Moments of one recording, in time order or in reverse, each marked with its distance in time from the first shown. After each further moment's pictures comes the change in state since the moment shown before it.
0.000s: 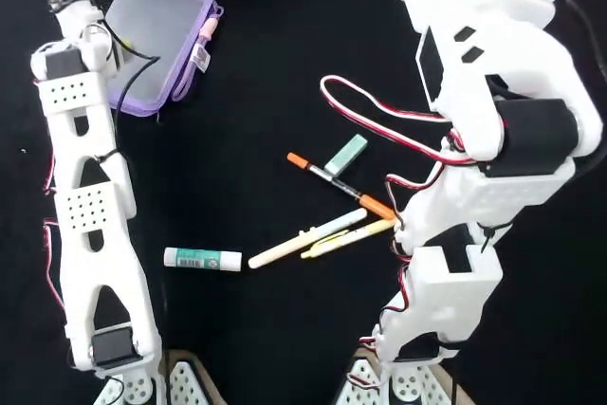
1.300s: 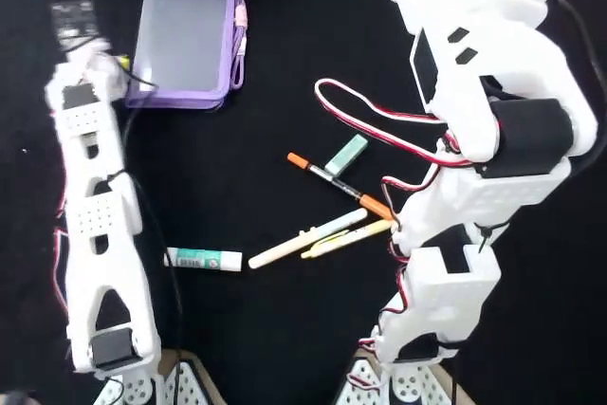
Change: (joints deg) left arm 2.0 16.8 -5.3 -9.1 -2.6; right arm -1.4 0.0 0.0 0.0 0.0
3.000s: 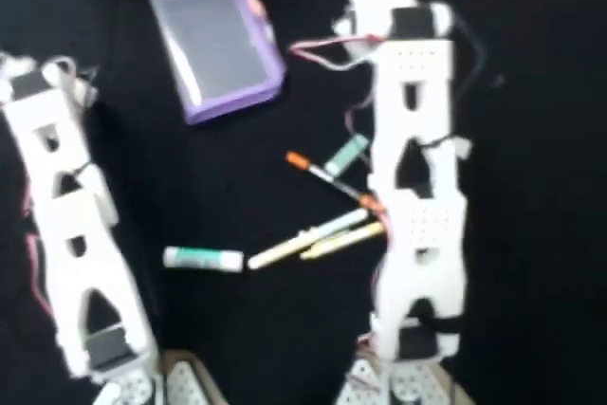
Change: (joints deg) left arm -9.7 -10.9 0.7 32.8 50.7; right arm 0.4 28.7 27.9 -14.5 56.0
